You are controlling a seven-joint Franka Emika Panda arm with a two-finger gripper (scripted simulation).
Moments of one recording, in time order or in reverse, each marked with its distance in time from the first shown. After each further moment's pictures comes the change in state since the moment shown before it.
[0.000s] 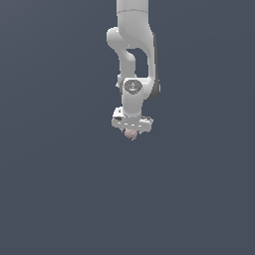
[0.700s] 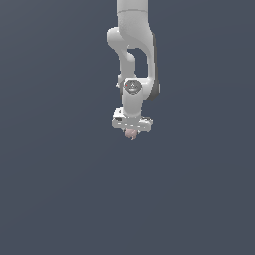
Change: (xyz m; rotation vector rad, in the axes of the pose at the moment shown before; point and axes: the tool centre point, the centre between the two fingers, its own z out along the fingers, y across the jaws) arm 0.001 0.000 -0.001 0.001 0.002 0.000
